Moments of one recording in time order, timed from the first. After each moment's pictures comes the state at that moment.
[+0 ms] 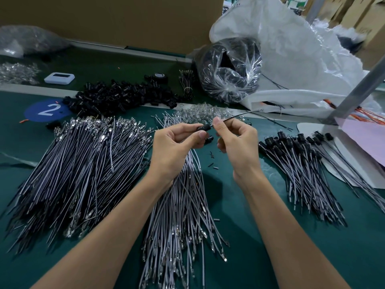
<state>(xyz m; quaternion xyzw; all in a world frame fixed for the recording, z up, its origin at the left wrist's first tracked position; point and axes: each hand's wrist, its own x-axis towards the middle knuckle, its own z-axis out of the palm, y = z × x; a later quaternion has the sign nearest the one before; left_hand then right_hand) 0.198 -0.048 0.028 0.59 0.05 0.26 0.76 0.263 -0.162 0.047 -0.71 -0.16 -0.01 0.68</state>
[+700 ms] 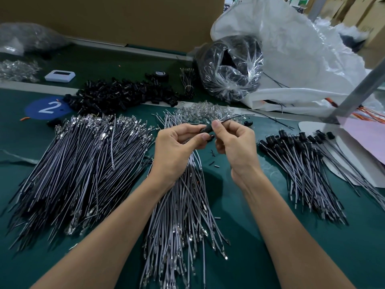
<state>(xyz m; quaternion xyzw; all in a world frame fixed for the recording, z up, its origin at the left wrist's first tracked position) 0.199 -0.048 0.023 0.62 0.04 0.27 0.73 0.258 -0.160 0.045 -0.69 -0.15 0.05 0.71</state>
